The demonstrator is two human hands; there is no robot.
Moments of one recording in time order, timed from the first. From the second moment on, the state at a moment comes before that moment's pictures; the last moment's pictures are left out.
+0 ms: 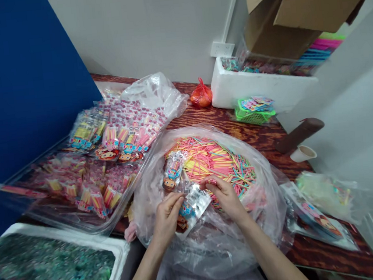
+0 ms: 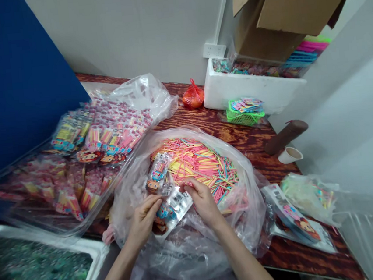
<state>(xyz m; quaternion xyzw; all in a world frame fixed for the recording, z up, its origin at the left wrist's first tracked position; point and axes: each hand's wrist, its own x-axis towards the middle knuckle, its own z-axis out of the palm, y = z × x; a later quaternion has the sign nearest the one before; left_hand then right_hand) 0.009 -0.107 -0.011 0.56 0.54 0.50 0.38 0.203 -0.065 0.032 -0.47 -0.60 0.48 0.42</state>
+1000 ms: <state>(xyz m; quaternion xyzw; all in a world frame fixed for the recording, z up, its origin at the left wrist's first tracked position) 0.012 -0.108 -0.006 0.71 0.49 0.43 0.25 0.166 -0.057 0.064 -0.47 -0.45 0.62 0.45</state>
